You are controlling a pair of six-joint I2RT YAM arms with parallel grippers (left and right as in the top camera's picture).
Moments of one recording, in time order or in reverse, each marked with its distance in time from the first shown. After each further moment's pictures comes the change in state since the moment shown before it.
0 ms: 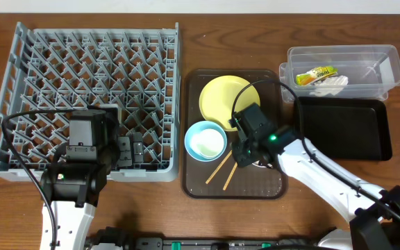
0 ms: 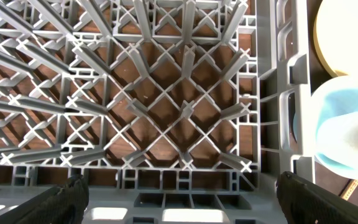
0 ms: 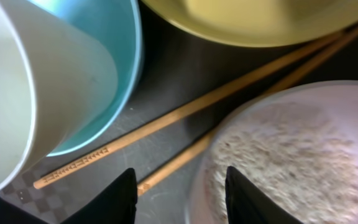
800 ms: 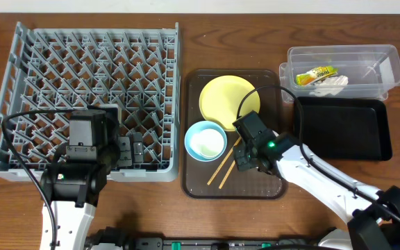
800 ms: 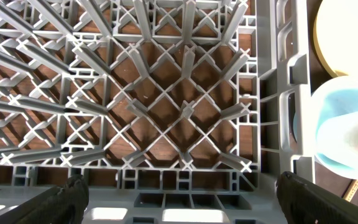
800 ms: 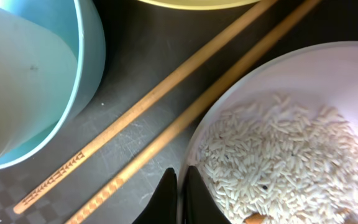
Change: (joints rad) left arm 0.000 0.000 0.000 0.000 0.000 0.000; right arm 0.014 -0.009 -0.049 0.018 0.059 0.132
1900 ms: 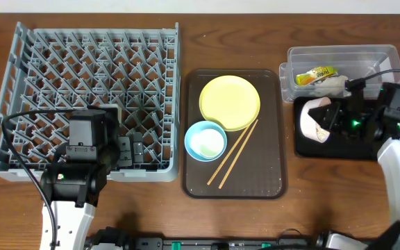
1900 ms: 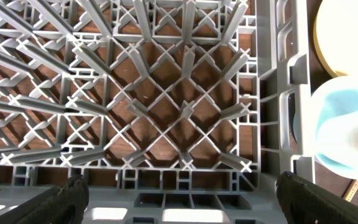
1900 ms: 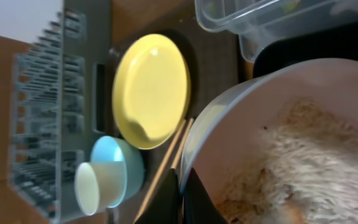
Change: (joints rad) left arm 0.000 0.000 0.000 0.000 0.000 0.000; right arm -0.938 -0.133 0.101 -0.065 -0.801 -0.216
